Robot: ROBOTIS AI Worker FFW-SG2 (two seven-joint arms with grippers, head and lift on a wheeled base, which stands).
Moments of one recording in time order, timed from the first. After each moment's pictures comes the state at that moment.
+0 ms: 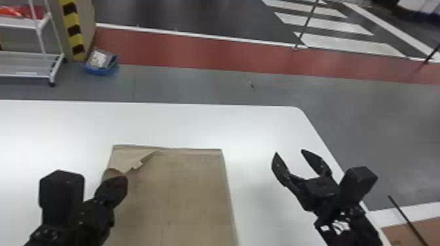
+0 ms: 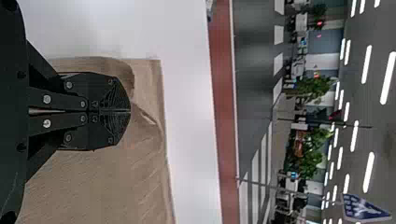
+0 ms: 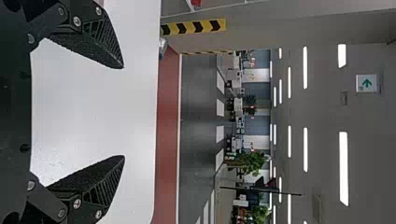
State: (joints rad) left arm 0.38 0.25 -0.28 -2.15 0.19 0.59 0.04; right arm 0.48 -0.30 -0.19 -1.94 -0.33 0.04 0.15
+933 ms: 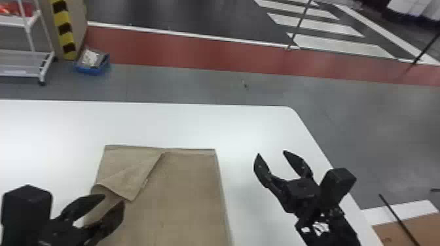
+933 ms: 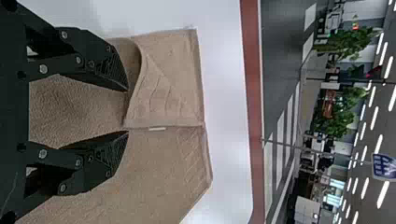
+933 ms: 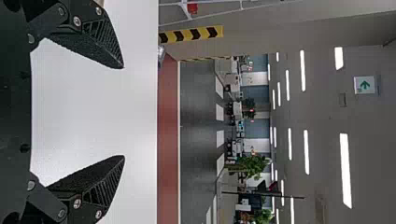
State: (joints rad) left arm 0.46 0.30 -0.18 -2.23 0.21 0.64 -0.16; right arm 0.48 -0.25 -0.15 -1.96 -0.30 0.05 0.15
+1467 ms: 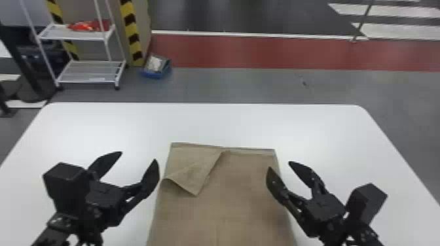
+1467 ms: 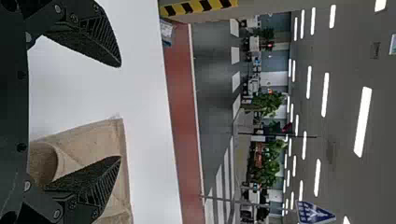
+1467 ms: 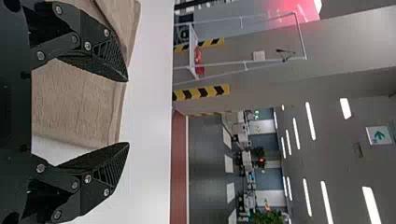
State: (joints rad) left arm 0.47 0.30 -0.09 -2.16 0.21 0.29 -0.01; right arm 0.48 -0.23 0.06 -1.96 -0.26 0.05 0.23
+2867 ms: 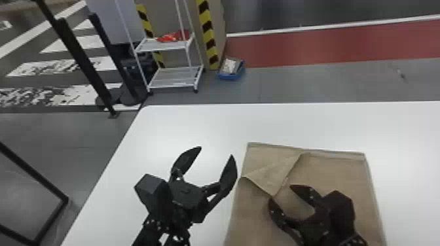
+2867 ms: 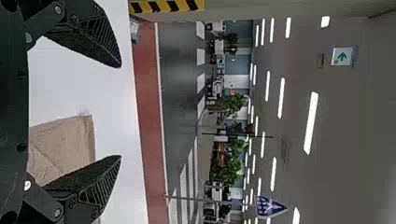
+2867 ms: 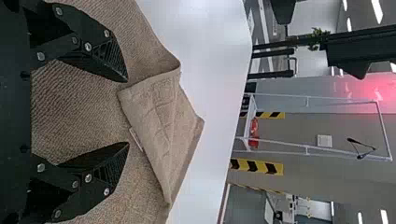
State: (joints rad) left arm 0.53 0.31 -0.11 -2.09 0.21 0.00 -0.01; right arm 0.27 -0.17 0.44 -1.83 0.03 0.29 0.18
